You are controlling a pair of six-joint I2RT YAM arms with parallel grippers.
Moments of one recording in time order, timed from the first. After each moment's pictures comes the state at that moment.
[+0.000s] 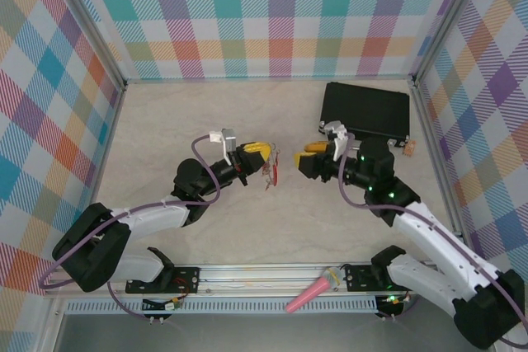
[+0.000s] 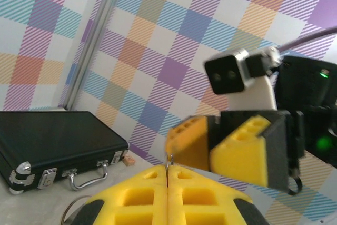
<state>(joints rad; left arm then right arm) -0.65 1.32 0.49 1.13 0.46 -0.57 0.51 0.93 0.72 -0.02 -0.49 0.38</state>
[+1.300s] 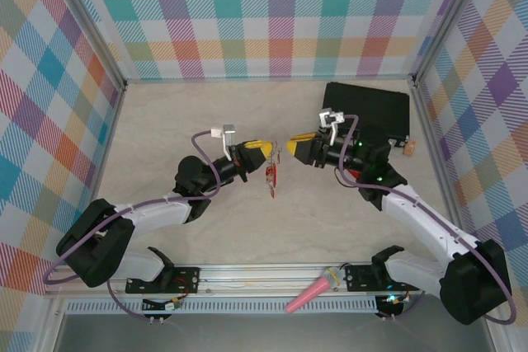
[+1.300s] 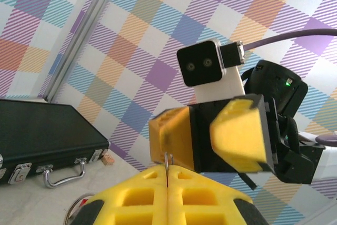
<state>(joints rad) -0.64 1.35 0.52 1.16 0.49 -0.71 0.48 1.09 0.71 0.35 -0.79 0.65</state>
